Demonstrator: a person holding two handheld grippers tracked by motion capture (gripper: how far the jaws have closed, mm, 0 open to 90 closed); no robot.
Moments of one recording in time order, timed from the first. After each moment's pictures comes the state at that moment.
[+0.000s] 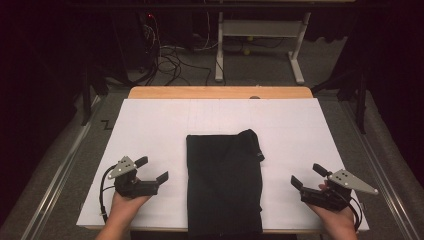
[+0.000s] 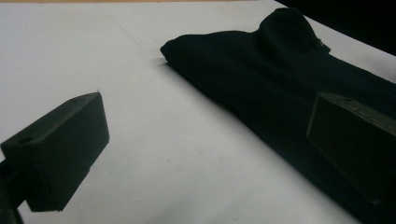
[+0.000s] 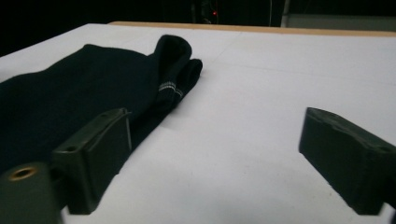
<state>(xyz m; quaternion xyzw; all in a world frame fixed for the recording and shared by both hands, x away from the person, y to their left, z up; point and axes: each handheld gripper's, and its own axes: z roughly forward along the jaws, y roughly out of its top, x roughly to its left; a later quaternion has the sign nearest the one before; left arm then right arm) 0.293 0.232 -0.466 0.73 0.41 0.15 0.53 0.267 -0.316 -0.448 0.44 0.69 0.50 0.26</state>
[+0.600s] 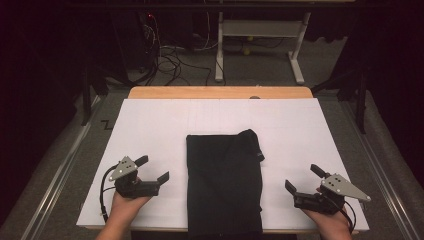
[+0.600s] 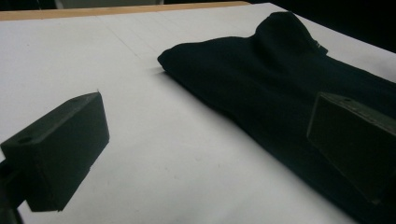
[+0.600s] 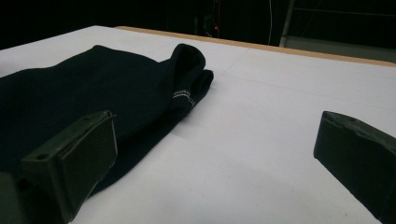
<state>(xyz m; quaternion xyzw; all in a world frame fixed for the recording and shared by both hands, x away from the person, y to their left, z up) 0.290 0.229 -0.463 0.73 0.40 0.17 0.53 0.261 -0.300 -0.453 0.41 0.70 0.51 0.29</state>
